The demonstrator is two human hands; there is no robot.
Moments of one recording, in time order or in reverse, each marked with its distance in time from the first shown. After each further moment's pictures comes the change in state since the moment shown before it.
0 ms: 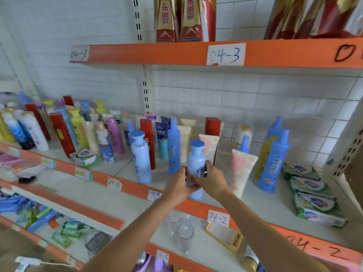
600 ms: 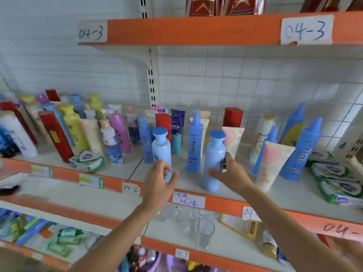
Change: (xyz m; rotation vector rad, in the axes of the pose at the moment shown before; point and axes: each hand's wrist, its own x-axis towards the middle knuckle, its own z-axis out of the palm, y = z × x) left_hand 0.006 -0.099 -0.089 0.021 0.328 0.197; right_hand 0.019 -0.018 0.042 -0.053 0.098 0.073
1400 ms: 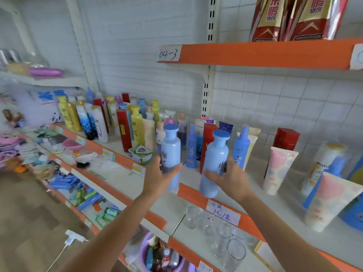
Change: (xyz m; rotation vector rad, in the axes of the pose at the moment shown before) left_hand 0.002 -0.015 -0.093 -0.156 0.170 -0.350; right_hand -0.007 -0.083 0.050 0.105 -0.112 -0.291
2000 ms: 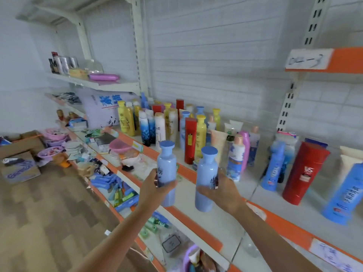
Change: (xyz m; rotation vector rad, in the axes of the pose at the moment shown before) left_hand 0.052 -0.127 -0.213 0.055 0.060 -0.193; right_hand 0.039 -0.121 0.223 0.057 -0.256 -0.040
